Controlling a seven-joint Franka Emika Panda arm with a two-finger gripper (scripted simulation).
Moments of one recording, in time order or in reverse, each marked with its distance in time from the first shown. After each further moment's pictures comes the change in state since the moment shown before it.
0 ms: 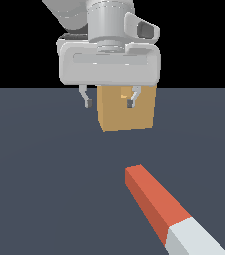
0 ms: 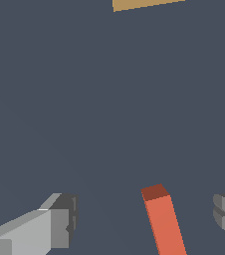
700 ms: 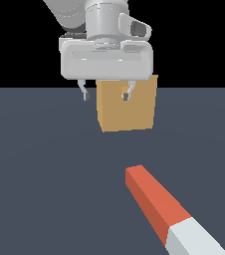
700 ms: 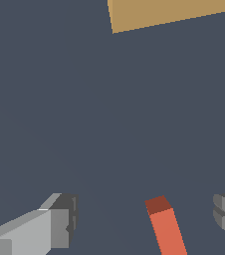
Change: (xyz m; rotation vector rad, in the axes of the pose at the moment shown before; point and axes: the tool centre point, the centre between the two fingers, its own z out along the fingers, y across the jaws) arm 0.030 -0.006 -0.012 0.003 -0.001 0.036
